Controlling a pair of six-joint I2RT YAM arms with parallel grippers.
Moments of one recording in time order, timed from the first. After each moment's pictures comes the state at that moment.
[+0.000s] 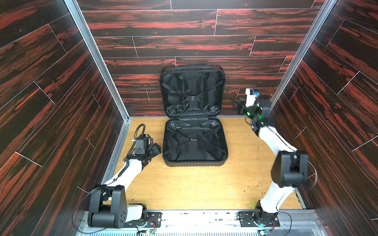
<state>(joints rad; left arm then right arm) -0.03 1.36 0.76 -0.17 0.20 -0.55 0.08 1.89 1.60 0.28 -0.47 0.17</state>
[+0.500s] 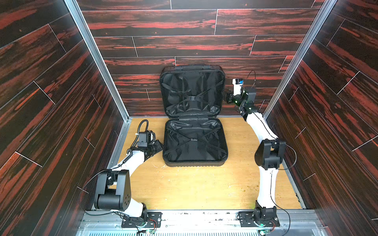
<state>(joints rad) -0.03 1.52 0.89 -0.18 0.30 -0.57 0.14 2.29 2.24 -0.04 -0.37 0.09</state>
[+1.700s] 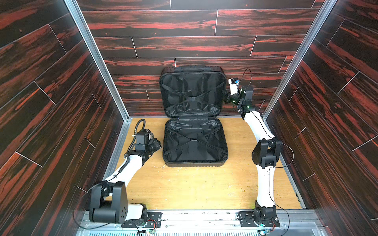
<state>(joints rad) -0.05 1.37 0.83 -0.11 0.23 -0.60 0.16 2.31 2.30 -0.11 -0.36 -0.02</state>
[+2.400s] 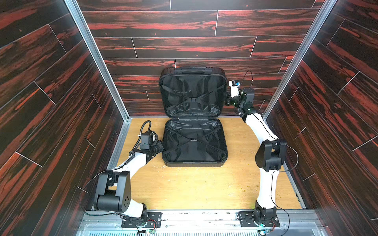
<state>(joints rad) -0.08 1.50 0.83 -0.07 0.25 -0.57 0.17 2.16 2.05 -0.01 -0.35 -0.02</state>
